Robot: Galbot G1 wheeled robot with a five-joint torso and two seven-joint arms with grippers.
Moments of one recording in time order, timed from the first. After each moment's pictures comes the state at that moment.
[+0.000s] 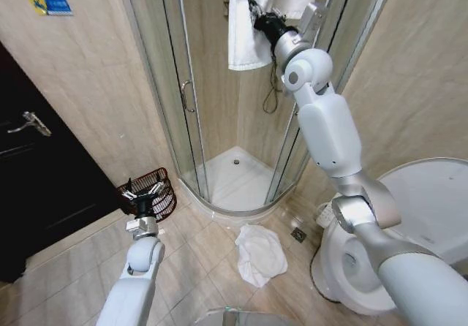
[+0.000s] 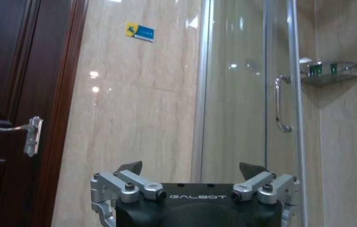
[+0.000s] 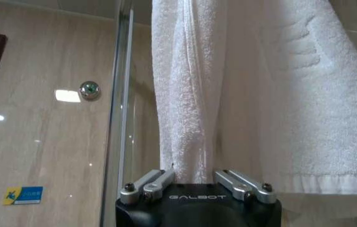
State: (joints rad) left arm 1.36 -1.36 -0.63 -1.90 -0.19 -0.27 -0.32; right arm 0.13 1.34 0.04 1.49 0.78 -0.34 0.16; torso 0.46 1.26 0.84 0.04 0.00
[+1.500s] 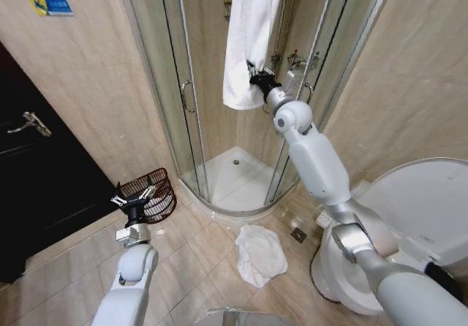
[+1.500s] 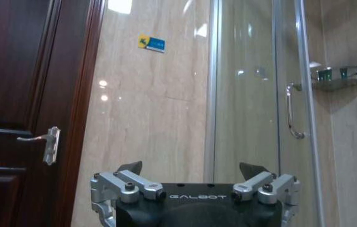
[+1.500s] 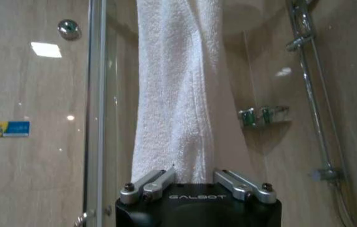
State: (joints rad) left arm 1.42 -1.38 -0.68 -1.94 -0.18 -0.31 -0.31; right arm -0.16 1.28 0.03 1.53 0.71 -0.28 0.14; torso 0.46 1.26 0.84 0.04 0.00
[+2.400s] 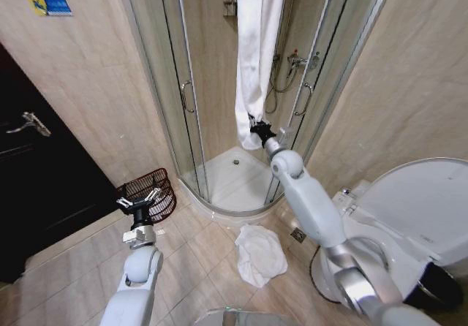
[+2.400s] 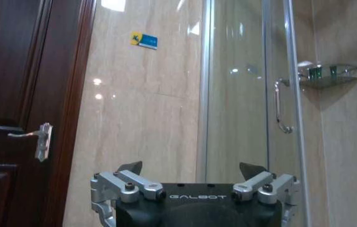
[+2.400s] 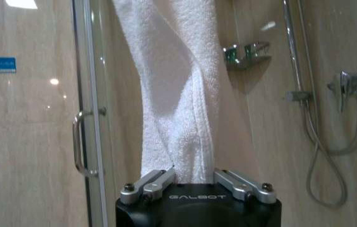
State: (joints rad) left arm 1.43 -1.42 -0.66 -1.92 -0.14 -0.34 -0.29; right arm -0.53 1.30 0.09 1.60 0.56 -0.21 0.10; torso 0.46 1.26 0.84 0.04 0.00
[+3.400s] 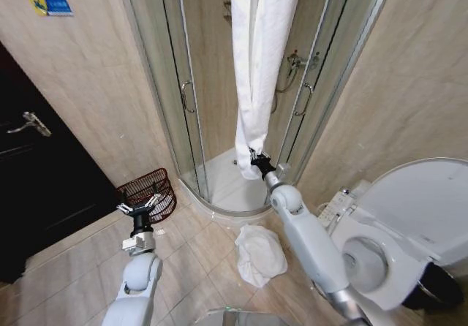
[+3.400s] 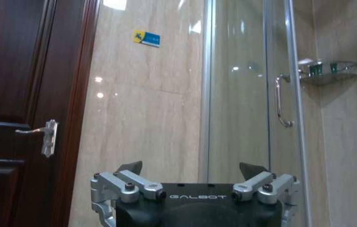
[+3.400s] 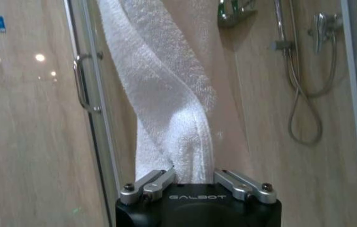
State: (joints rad) left arm 1.48 -1.43 -0.67 -1.91 -0.14 -0.39 -0.28; right arm -0.83 1.33 0.17 1.68 0.46 -0.17 0.05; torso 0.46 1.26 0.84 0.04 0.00
